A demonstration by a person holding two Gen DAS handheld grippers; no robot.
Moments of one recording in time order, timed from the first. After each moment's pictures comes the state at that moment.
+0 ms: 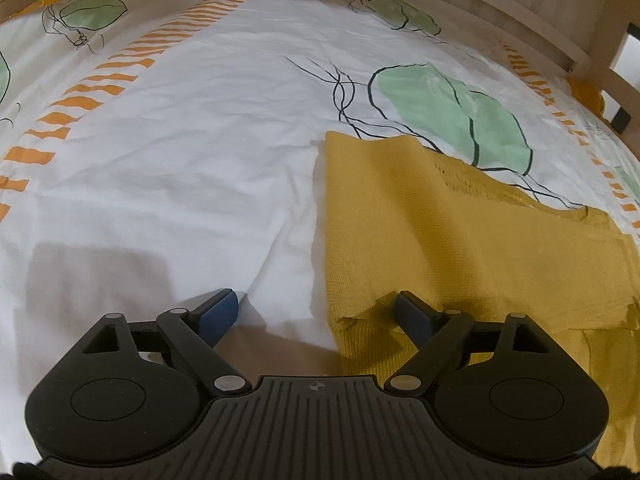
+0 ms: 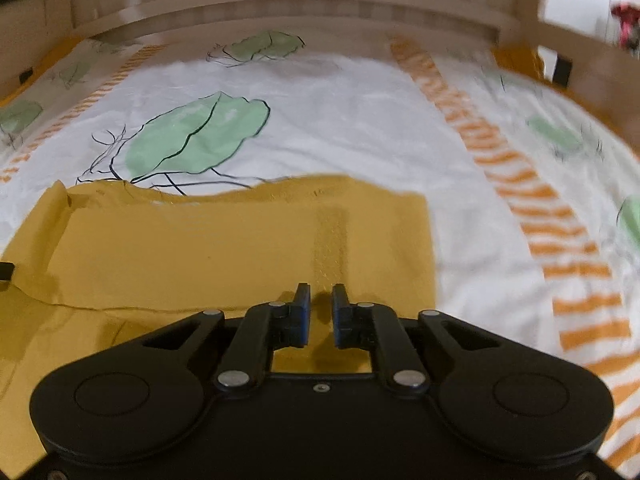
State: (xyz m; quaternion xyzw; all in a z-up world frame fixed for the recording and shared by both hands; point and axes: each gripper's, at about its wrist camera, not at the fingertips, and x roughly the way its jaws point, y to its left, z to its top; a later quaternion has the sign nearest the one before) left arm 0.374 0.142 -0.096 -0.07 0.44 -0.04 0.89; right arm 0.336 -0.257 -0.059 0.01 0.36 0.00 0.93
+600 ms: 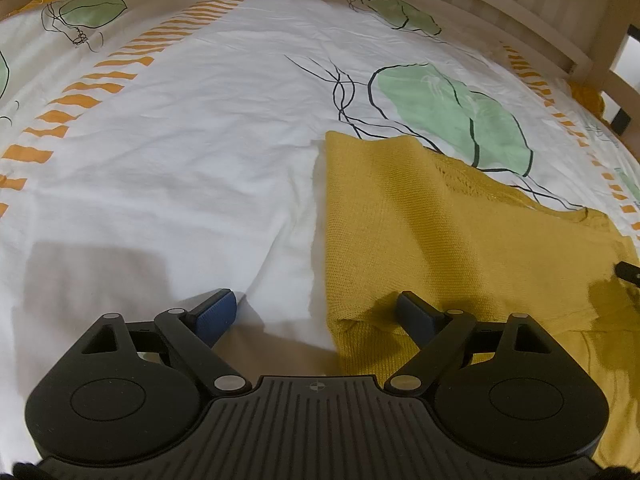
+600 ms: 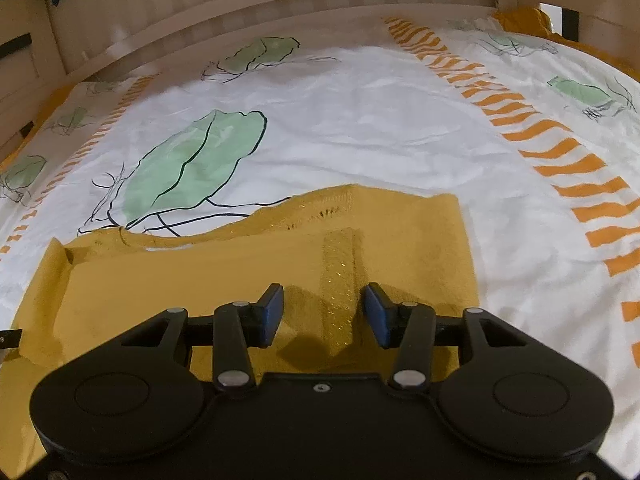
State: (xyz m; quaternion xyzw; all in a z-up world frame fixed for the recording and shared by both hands) left arm 0.377 0.143 -0.097 -0.08 0.44 -0.04 0.89; right arm 0.383 -0.269 -0.077 0.09 0.36 0.02 0.93
